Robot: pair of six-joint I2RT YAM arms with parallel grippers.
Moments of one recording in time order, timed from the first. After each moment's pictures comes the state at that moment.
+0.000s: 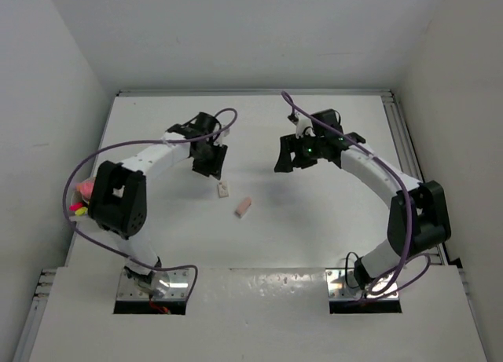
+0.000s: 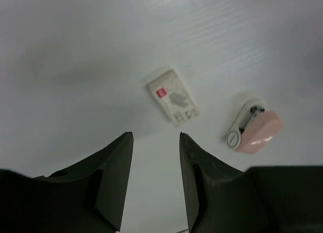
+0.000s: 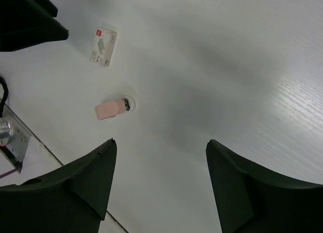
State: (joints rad) left arm -0.37 1.71 1.28 -0.72 0.13 -0.10; right arm 0.36 1.57 1.12 -0.42 -0.46 0.12
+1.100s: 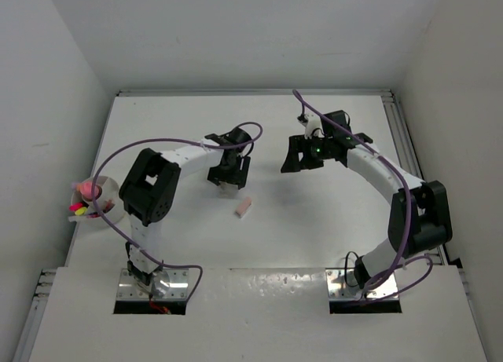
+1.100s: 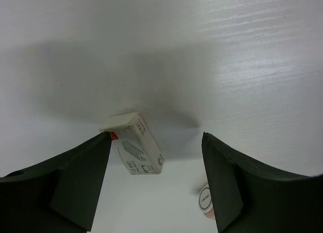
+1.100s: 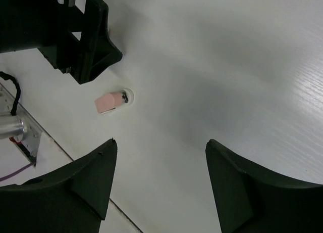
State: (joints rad) left arm -0.58 1.95 1.37 -0.68 -0.15 -0.40; right arm 0.28 1.57 1.08 -0.44 -0.54 0.13
